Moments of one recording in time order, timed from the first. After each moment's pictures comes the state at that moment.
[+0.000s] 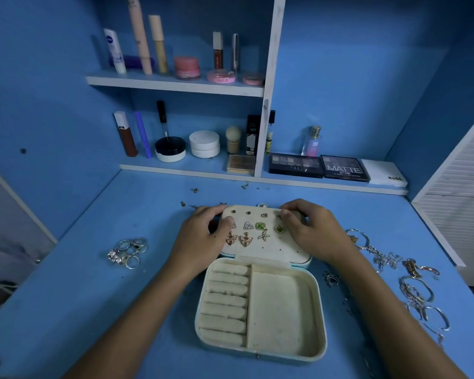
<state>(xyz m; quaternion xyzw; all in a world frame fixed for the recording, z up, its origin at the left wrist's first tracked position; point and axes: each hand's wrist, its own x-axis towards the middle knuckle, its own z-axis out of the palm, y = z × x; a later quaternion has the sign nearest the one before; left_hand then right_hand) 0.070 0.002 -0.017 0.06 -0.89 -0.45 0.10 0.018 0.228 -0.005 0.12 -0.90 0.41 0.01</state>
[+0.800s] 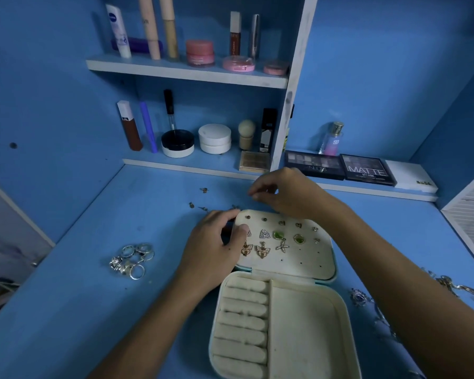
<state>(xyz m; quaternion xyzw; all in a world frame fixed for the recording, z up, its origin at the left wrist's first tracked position) 0.067 -0.001 -0.026 0.04 -0.88 -0.45 0.13 -0.061 0.159 0.020 0.31 -0.91 0.28 -0.04</state>
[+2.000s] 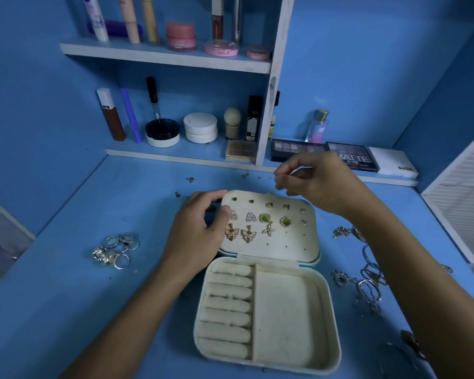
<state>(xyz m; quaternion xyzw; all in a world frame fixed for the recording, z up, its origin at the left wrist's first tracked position) 0.067 0.001 -0.019 0.04 -0.86 -0.49 0.16 -0.022 0.216 0.045 0.17 -0.86 0.47 -0.05</state>
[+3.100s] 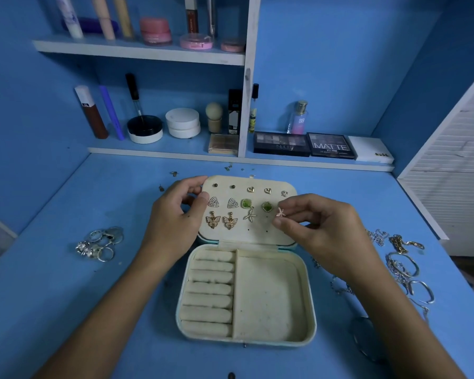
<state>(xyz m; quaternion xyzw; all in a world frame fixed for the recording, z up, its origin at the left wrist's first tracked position) 0.069 0.000 -0.017 0.04 -0.82 -0.55 0.17 0.077 0.241 0.012 0.11 -0.82 0.56 0.03</state>
